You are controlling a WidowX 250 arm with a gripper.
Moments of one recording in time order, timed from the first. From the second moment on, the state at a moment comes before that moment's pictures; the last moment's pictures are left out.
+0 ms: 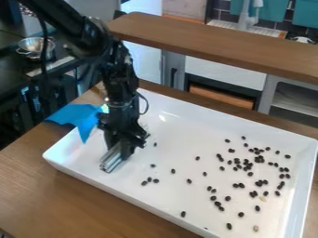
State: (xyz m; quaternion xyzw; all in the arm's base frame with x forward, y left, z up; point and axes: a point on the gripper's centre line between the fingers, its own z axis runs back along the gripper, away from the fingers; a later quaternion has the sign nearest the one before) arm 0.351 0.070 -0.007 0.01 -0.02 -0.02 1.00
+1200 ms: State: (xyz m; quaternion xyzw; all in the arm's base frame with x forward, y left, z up) arm 0.340 -0.018 -0.013 0.00 -0.02 -0.04 1.00
